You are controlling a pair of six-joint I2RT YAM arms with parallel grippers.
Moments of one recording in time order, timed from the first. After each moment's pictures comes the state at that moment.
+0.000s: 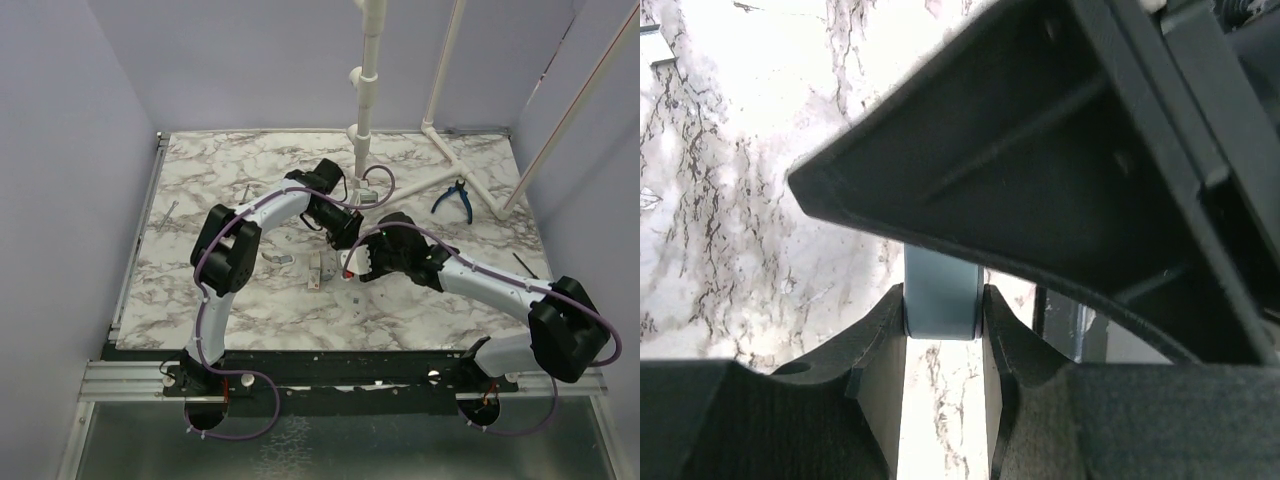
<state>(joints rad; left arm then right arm) -0.59 2.11 1.68 -0.85 1.08 0.35 0.70 1.36 0.77 -0.18 -0.10 -1.18</state>
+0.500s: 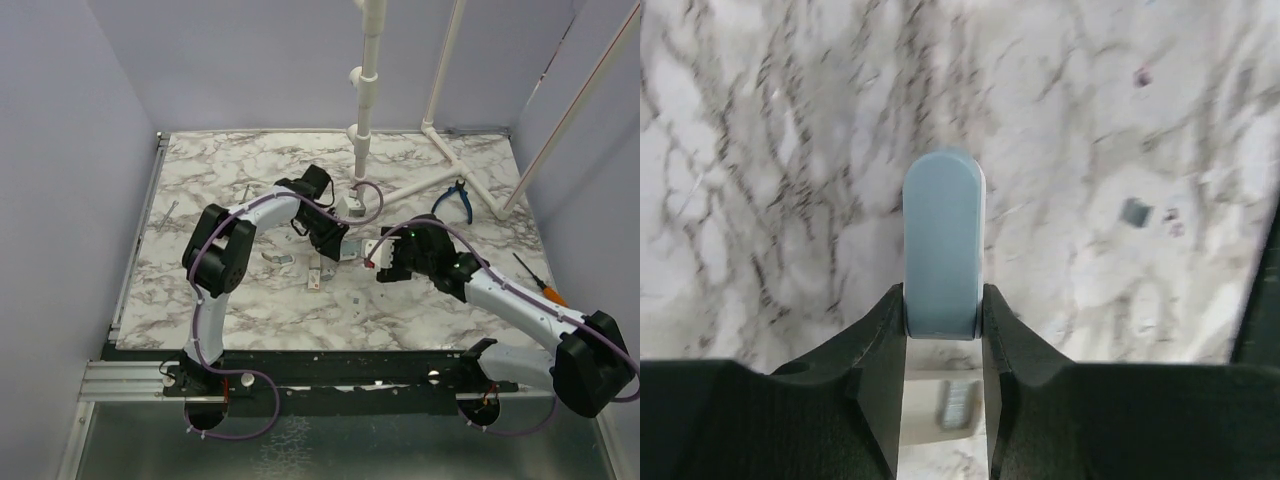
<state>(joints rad) -0.55 2.08 1.56 -0.74 0.78 0.55 0.60 1.17 0.67 -0.19 -0.14 -1.03</state>
